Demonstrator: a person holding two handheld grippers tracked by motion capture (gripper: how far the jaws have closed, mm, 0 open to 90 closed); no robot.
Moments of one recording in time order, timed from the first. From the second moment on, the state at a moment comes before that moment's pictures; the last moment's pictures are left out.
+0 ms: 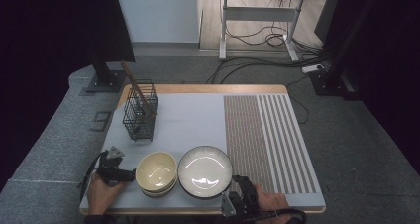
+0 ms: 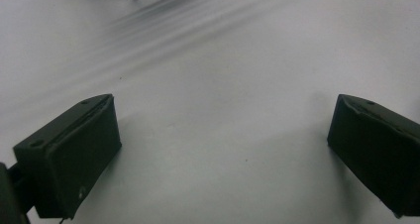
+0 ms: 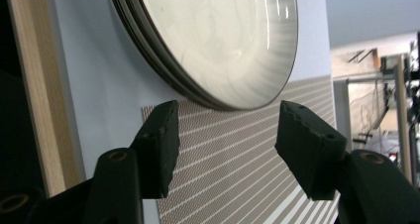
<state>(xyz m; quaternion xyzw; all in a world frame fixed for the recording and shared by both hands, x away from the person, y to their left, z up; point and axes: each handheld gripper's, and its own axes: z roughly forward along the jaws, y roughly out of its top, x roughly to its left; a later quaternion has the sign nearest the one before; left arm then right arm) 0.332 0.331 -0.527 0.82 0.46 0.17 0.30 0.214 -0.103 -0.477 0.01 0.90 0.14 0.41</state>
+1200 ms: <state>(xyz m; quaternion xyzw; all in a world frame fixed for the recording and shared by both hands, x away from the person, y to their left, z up) 0.333 0.331 -0.527 0.82 0.46 0.17 0.30 0.202 -0.055 -0.482 -0.11 0.92 0.11 0.37</state>
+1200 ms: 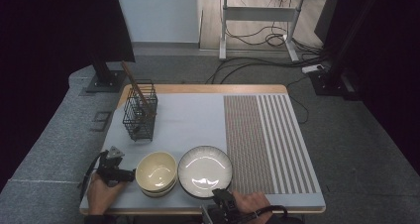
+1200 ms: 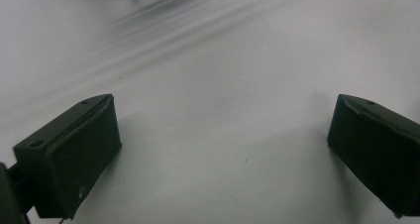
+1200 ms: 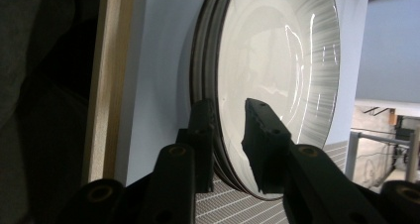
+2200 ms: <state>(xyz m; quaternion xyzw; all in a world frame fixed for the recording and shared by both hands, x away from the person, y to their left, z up) 0.333 0.331 -0.527 0.82 0.46 0.17 0.30 0.204 -0.038 -0.480 -0.13 0.92 0.09 0.35</state>
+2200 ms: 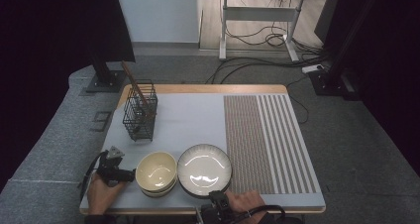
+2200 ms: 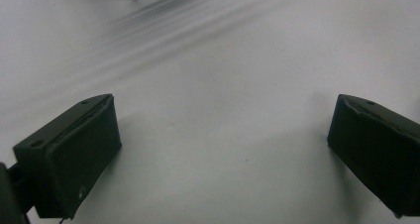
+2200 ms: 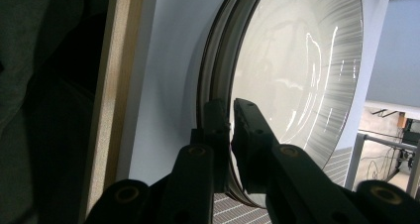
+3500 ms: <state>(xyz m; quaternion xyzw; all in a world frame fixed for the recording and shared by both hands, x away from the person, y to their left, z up) 0.333 0.331 -0.527 0.82 0.46 0.17 0.30 0.223 -0.023 -0.483 -0.11 0.93 0.04 0.34</state>
